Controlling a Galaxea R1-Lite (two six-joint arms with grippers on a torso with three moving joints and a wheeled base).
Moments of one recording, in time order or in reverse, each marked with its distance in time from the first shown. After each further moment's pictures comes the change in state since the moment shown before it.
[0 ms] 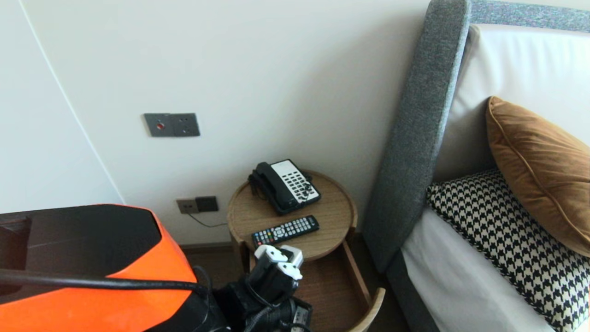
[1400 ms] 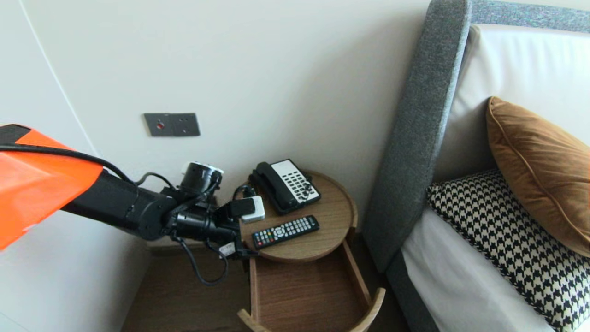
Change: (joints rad) left arm 0.474 -0.082 -0.352 0.495 -0.393 1.301; right arm 0.000 0.000 0.000 0.000 0.000 0.000
